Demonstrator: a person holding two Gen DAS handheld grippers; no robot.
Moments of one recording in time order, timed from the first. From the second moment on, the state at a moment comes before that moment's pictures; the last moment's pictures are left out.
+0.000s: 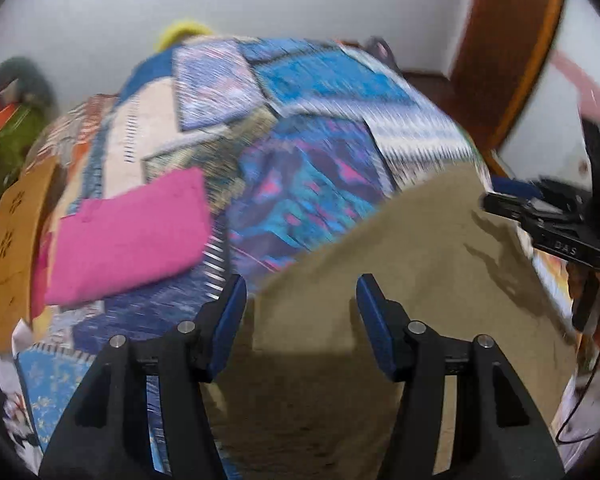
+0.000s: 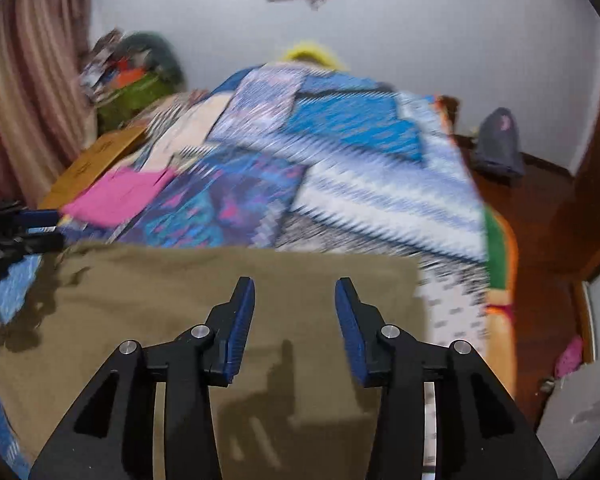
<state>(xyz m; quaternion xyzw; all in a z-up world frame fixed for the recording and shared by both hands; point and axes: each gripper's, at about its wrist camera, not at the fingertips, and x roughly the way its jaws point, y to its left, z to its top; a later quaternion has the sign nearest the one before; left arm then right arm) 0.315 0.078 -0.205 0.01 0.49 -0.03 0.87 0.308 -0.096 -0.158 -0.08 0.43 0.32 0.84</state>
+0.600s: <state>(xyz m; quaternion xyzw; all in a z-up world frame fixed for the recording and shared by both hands) 0.275 0.064 -0.230 0.10 0.49 0.02 0.87 0.260 -0.143 -0.201 -0.14 0.50 0.27 0.81</state>
